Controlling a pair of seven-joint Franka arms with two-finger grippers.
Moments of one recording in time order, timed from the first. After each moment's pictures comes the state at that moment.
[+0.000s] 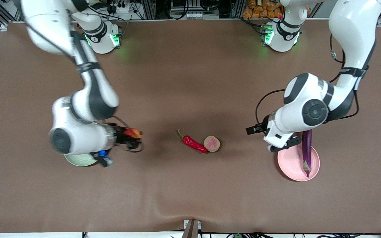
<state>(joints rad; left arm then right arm) 0.16 0.55 -0.64 -1.63 0.12 2.01 -0.81 0.21 0.65 -0.04 -1.28 0.34 1.64 0.70</state>
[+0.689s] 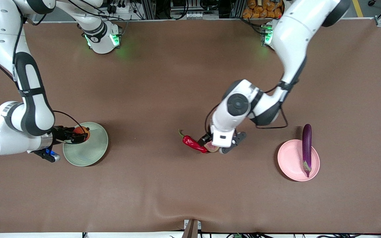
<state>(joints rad) -0.43 0.77 -0.29 -1.38 0.12 2.30 -1.44 -0.08 0.61 -0.04 -1.65 0.26 1.85 0.14</state>
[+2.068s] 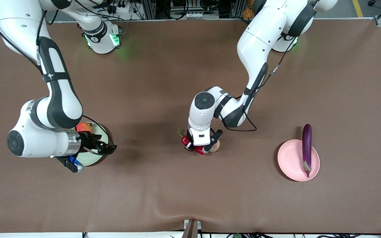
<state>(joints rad) -0.68 0.92 -0.02 -1.24 0.12 2.48 -1.68 0.16 0.61 0.00 -1.41 0.42 1.85 0.61</state>
